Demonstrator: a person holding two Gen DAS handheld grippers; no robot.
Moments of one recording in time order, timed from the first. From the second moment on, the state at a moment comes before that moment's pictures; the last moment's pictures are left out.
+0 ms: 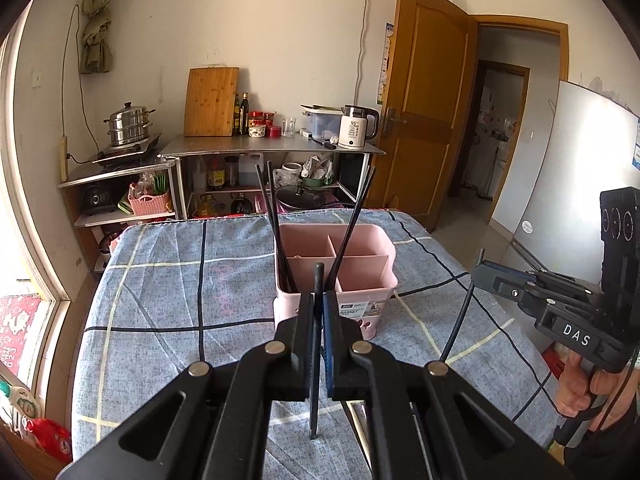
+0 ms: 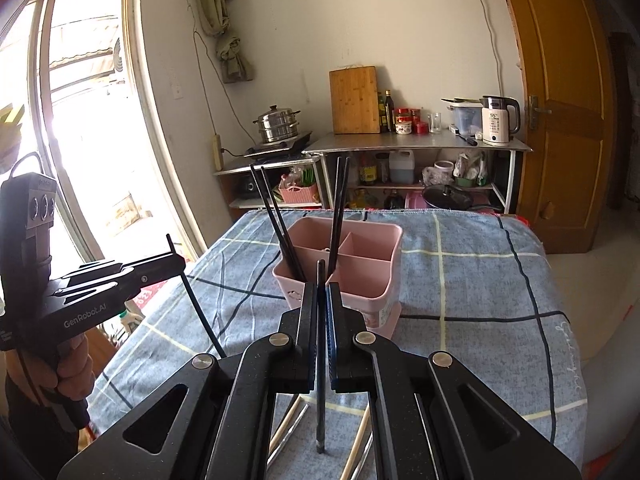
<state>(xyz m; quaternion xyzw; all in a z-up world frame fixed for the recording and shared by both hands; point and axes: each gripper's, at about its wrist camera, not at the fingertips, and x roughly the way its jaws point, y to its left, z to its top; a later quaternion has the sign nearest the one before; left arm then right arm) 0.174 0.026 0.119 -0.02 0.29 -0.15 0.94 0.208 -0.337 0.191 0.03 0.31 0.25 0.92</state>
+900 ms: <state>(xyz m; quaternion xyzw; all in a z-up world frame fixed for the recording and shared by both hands) 0.215 0.025 0.201 -0.03 0.26 -0.18 0.95 0.239 -0.320 0.259 0.02 0.23 0.28 0.93</state>
